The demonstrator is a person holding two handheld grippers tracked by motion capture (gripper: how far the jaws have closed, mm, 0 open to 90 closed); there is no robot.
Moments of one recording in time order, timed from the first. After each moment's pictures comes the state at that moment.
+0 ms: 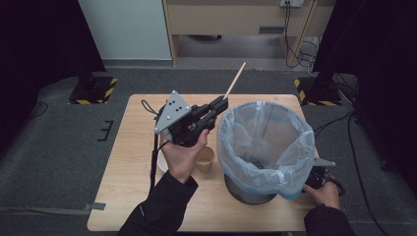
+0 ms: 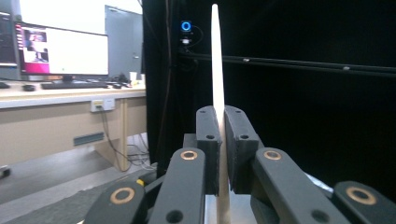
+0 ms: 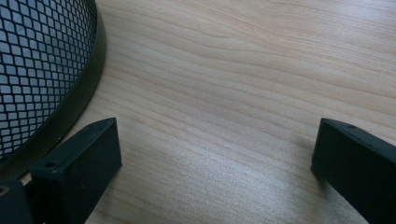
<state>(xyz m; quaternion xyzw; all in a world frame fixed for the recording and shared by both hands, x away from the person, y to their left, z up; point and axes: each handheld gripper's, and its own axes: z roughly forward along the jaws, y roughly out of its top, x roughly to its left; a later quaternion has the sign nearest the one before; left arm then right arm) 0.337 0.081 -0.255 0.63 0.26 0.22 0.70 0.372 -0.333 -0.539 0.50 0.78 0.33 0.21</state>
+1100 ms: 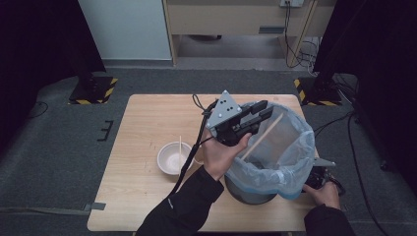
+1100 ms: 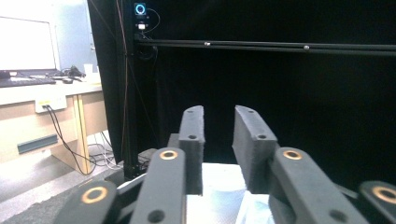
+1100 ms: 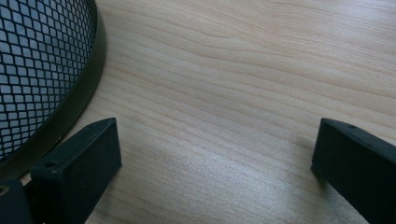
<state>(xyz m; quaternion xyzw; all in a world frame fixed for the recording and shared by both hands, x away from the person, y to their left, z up) 0.354 0.005 -0.266 0.67 0.20 0.18 0.69 0.372 -0.333 -0.539 0.49 0.78 0.33 0.21</state>
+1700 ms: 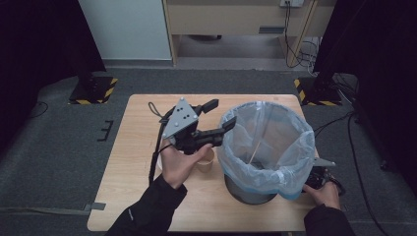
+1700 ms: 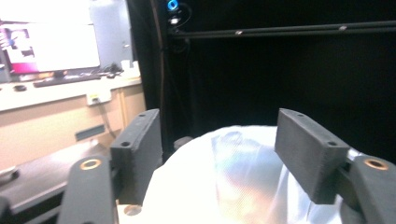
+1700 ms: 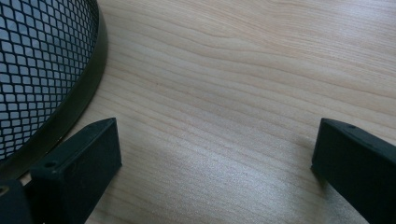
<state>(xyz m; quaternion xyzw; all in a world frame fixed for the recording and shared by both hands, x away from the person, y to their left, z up) 0.340 0.091 -0.277 0.68 0.23 0.24 0.66 0.372 -0.332 -0.539 0.49 0.78 0.33 0.20</state>
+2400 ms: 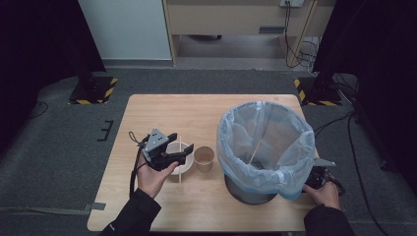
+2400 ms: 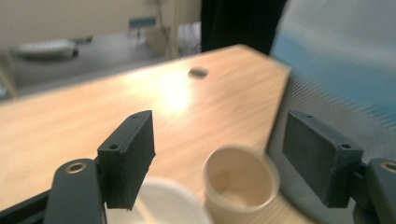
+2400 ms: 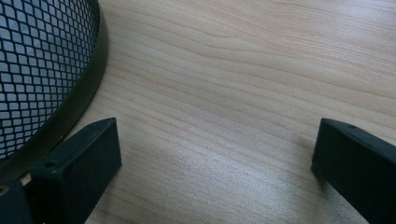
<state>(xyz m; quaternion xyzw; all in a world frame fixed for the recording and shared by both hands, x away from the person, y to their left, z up) 0.366 0.174 -0.415 0.73 0.39 0.21 0.52 0.372 -0.332 -0.539 0.49 0.78 0.33 0.20</state>
